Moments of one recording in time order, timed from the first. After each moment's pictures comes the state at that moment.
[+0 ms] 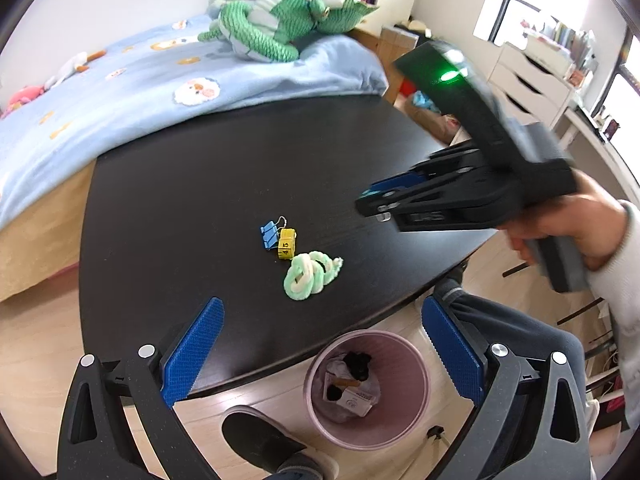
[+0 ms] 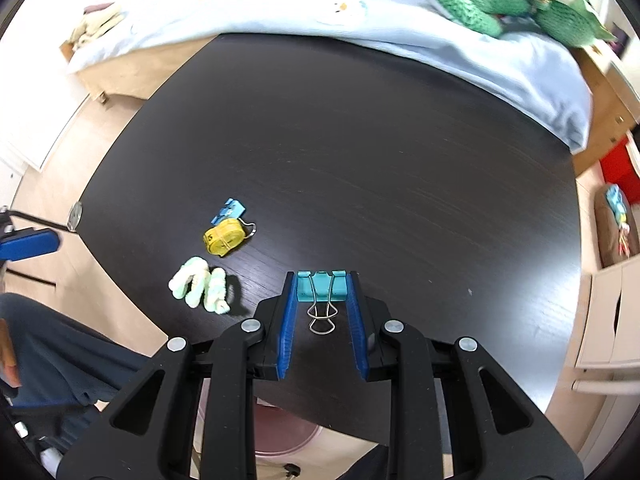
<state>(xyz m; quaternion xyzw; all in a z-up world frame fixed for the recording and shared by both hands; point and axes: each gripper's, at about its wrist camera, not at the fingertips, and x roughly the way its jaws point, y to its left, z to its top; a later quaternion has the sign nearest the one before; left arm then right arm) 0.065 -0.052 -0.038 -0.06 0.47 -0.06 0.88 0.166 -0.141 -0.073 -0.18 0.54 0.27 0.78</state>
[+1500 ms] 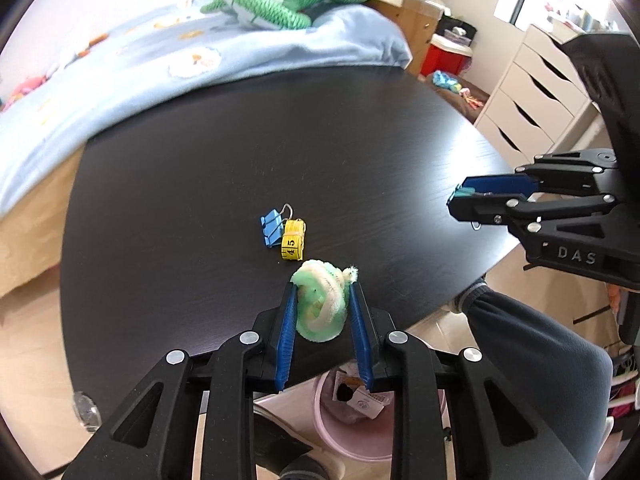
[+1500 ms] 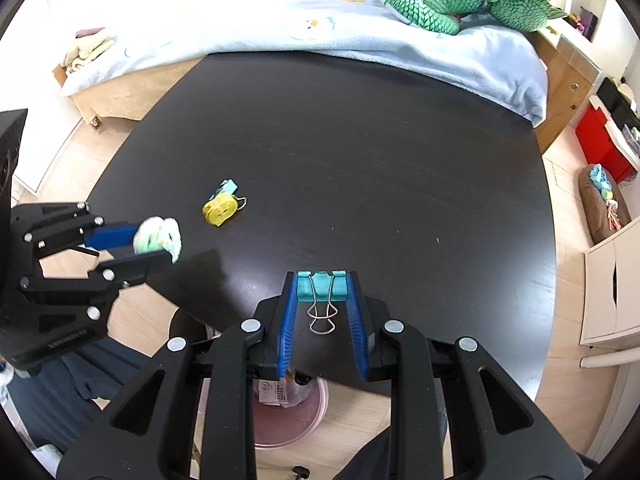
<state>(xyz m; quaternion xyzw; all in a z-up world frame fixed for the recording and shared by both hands) 0.097 -0.057 -0.068 -0.04 0.50 -0.04 0.86 0.129 -0.176 -0.060 -0.15 0.51 0.25 0.81</state>
